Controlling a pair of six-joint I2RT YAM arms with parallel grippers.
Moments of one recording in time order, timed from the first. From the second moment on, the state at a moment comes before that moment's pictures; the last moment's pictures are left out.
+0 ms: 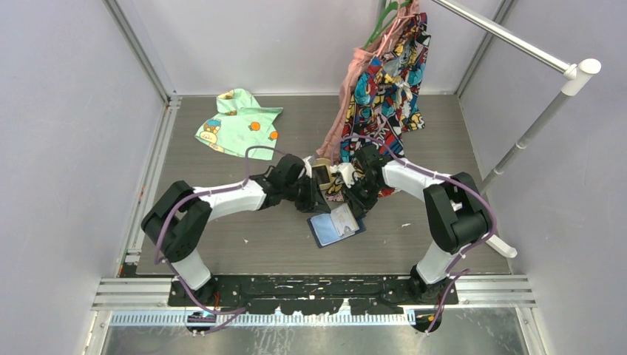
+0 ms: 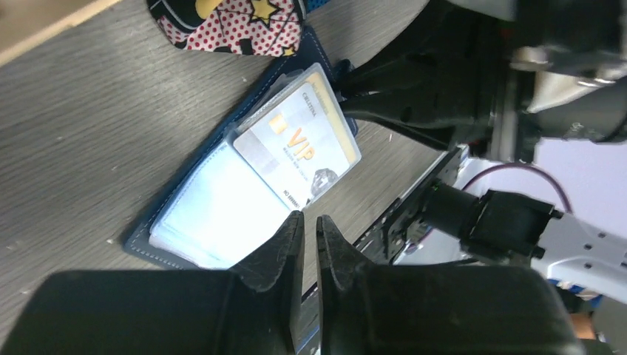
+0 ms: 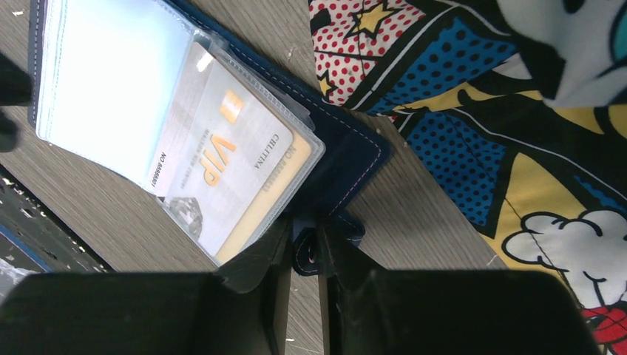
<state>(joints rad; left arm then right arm) -0.75 1.67 0.97 -0.08 0.43 -0.83 0.43 1.68 0.99 -0.68 -0.39 -0.42</state>
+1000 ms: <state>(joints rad) -0.87 1.81 0.82 0.23 0.29 -1.31 0.42 1.72 1.03 -0.71 -0.39 -0.37</state>
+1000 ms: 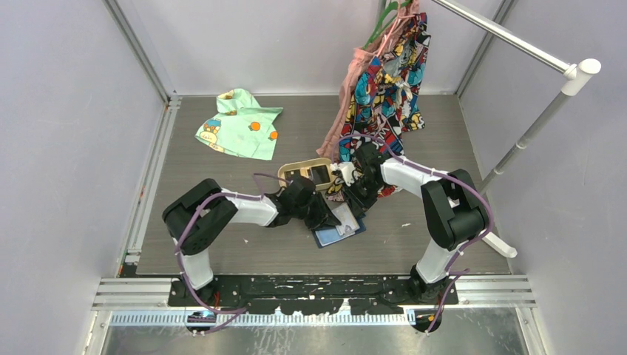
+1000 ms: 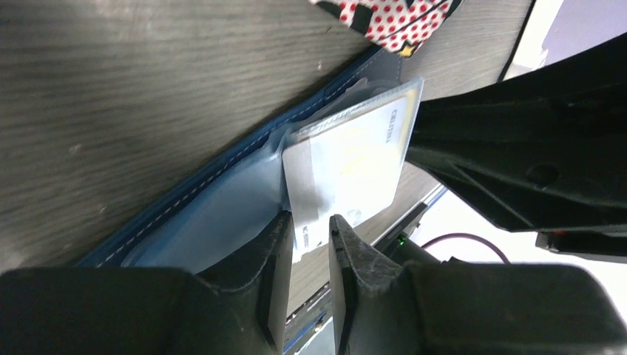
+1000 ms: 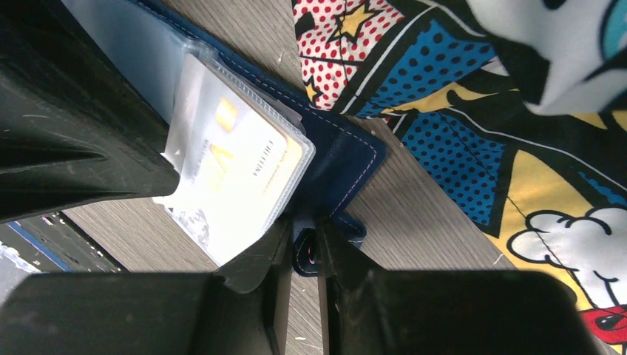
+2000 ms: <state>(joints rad) -0.87 1.76 0.90 0.15 0.25 -1.16 0.33 1.60 1.03 -0.76 -0.40 -0.40</state>
